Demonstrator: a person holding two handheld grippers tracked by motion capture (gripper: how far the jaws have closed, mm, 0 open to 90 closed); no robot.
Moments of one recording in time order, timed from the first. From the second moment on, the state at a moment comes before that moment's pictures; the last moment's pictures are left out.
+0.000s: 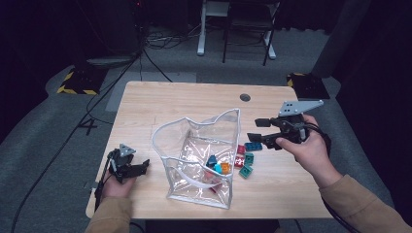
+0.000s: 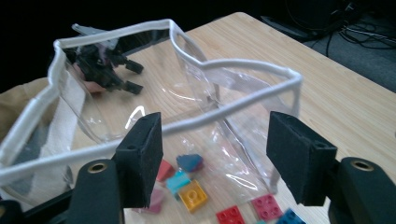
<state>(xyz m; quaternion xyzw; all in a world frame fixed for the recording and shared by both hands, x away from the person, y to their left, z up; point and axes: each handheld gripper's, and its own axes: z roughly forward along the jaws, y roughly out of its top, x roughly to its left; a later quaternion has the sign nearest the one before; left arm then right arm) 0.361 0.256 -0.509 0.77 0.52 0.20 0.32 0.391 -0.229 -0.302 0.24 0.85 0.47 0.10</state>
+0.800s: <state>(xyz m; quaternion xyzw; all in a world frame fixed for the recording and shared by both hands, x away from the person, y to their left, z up) 0.361 0.256 -0.509 0.76 0.52 0.20 0.32 0.392 -0.249 -0.409 0.27 0.85 0.44 0.10</state>
